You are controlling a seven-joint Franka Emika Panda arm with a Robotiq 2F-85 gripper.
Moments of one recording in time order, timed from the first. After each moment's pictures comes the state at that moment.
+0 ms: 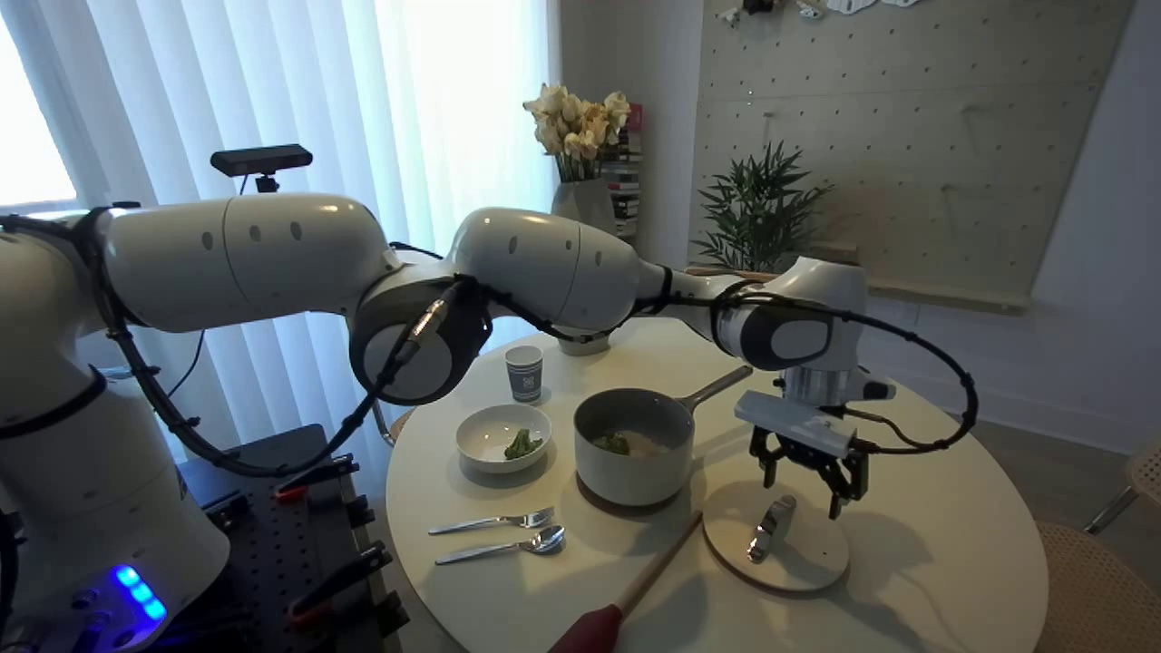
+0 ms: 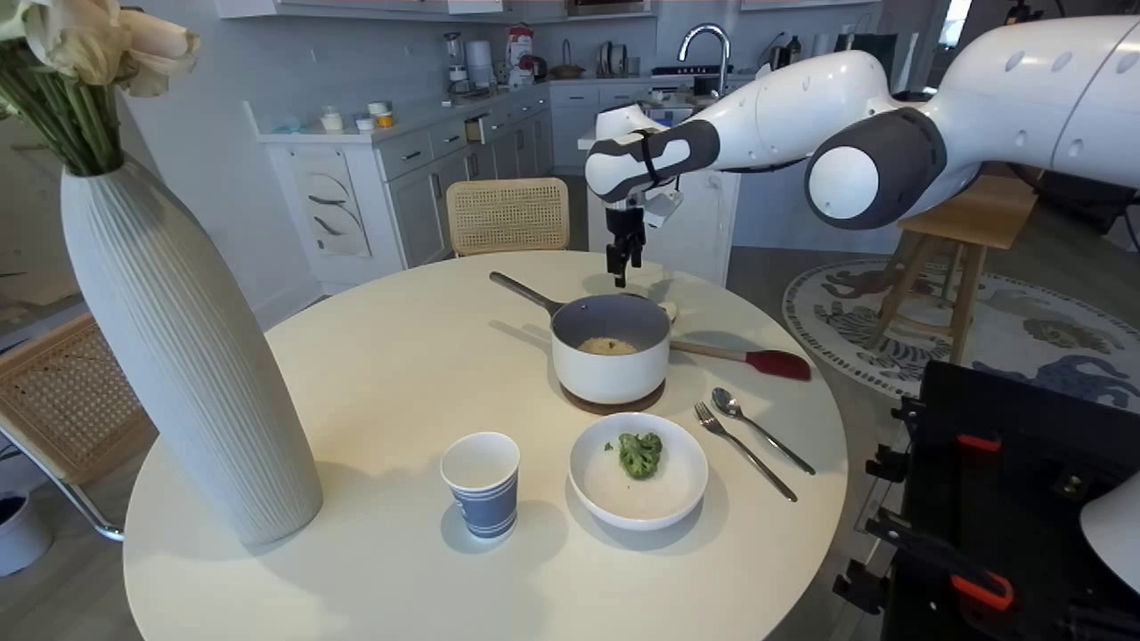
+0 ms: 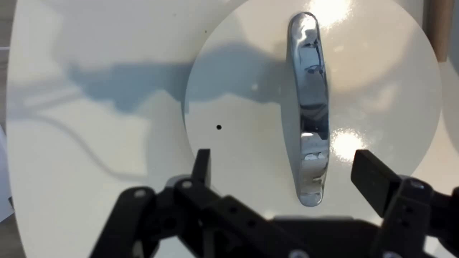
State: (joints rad) arm -0.38 1.48 -0.03 -0.43 -0.08 1.91 -0.51
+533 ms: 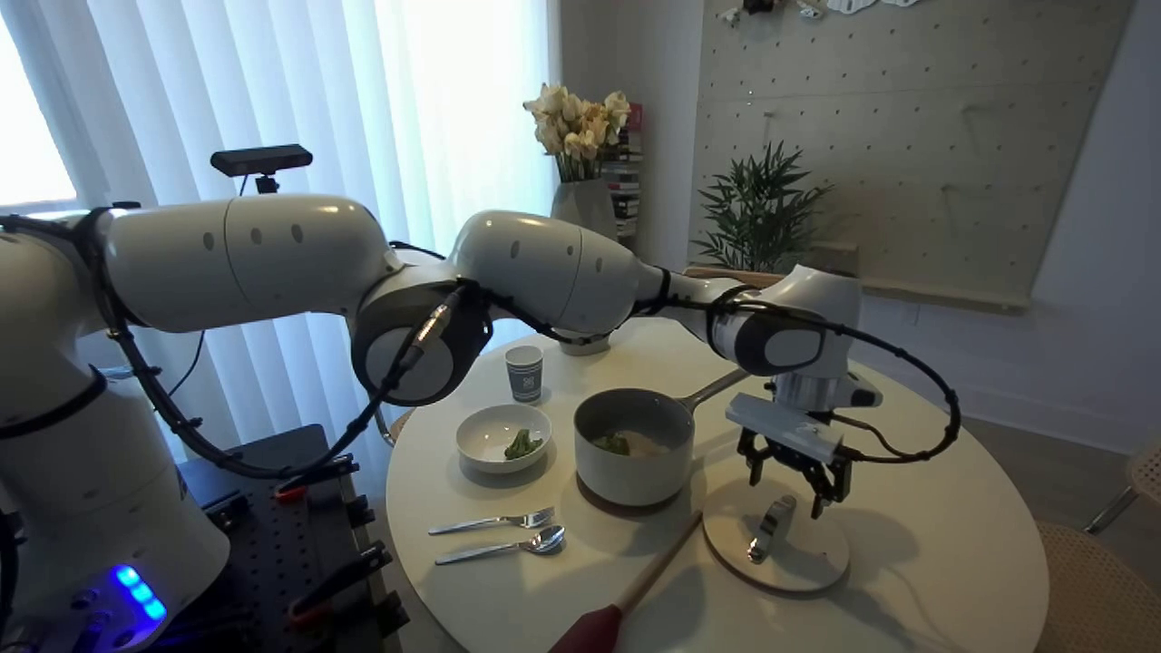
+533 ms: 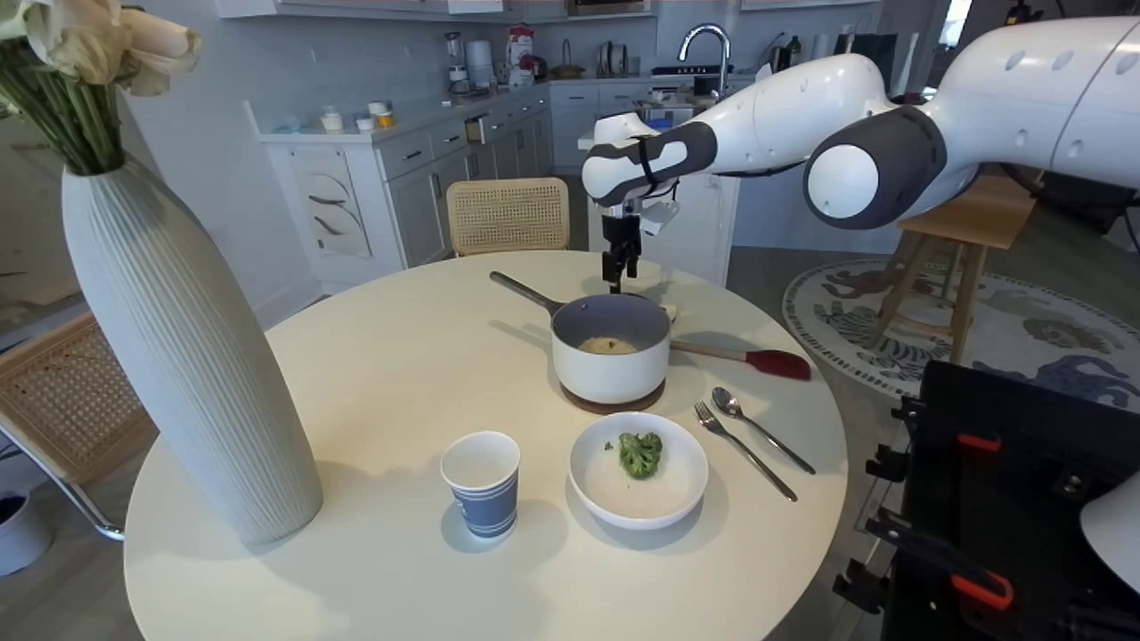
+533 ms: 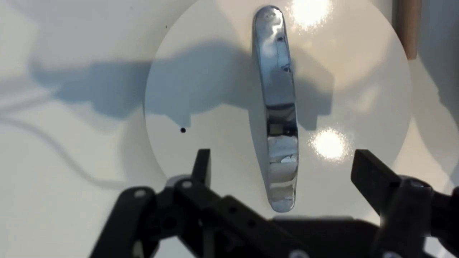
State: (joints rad) arm -0.38 1.49 0.00 -0.45 -0.06 1.91 -0.51
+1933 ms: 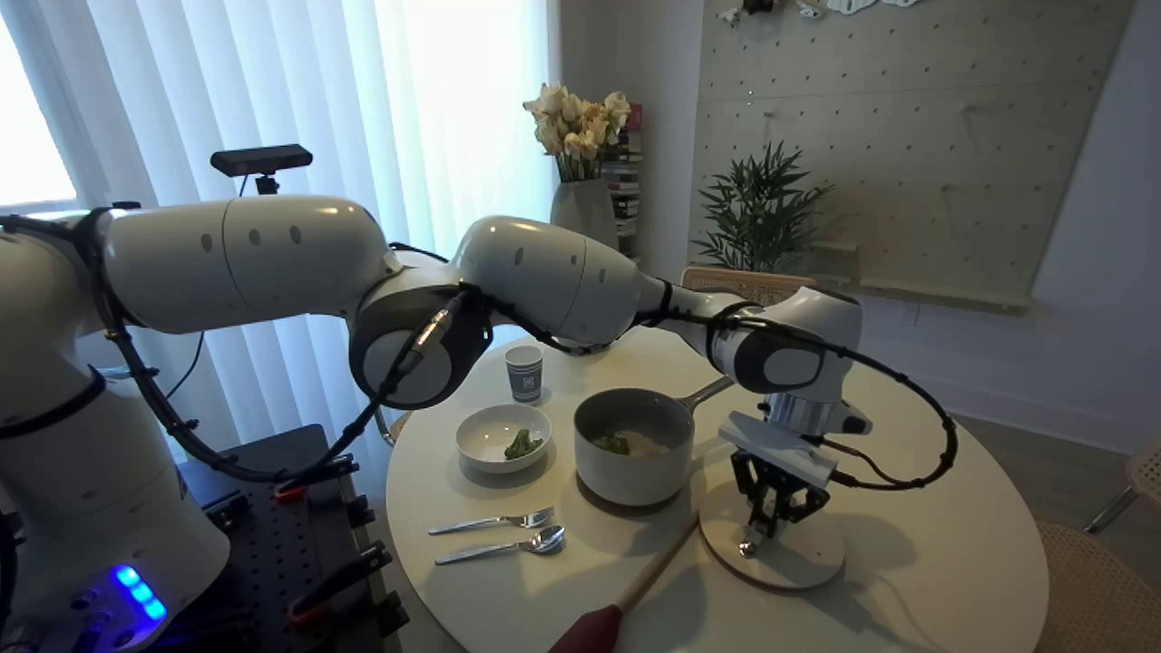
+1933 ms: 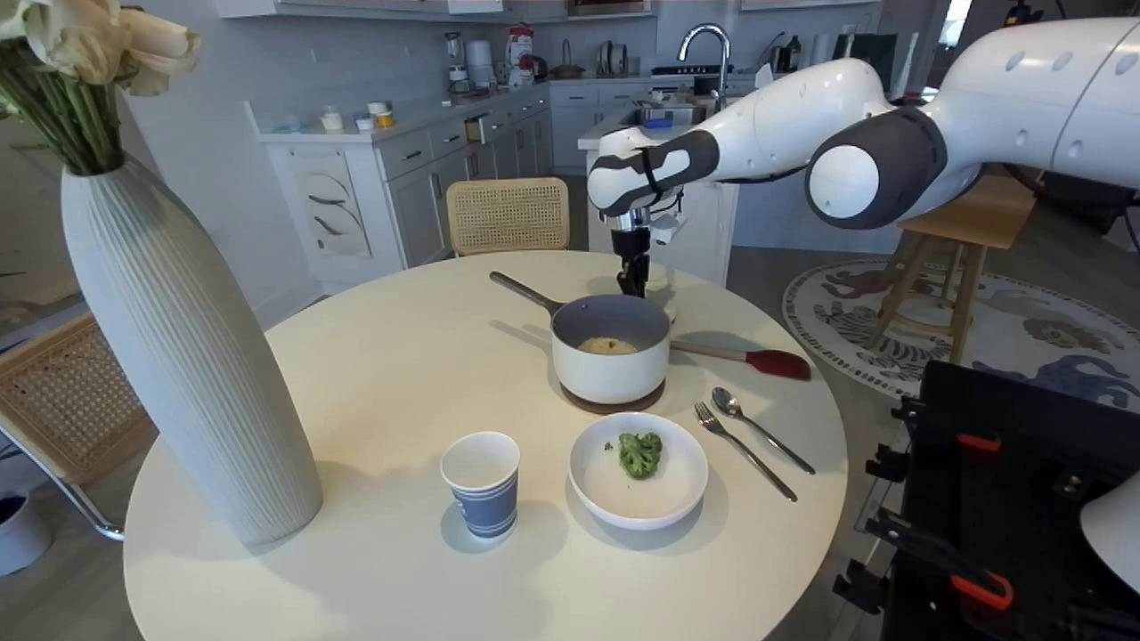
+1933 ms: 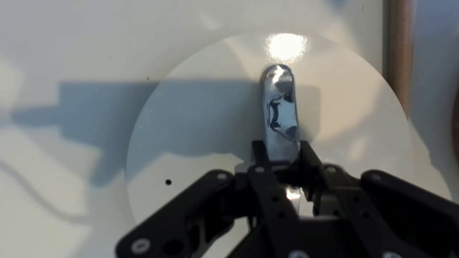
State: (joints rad) arm -0.39 1.49 0.00 -0.49 -0.06 1.84 -0.57
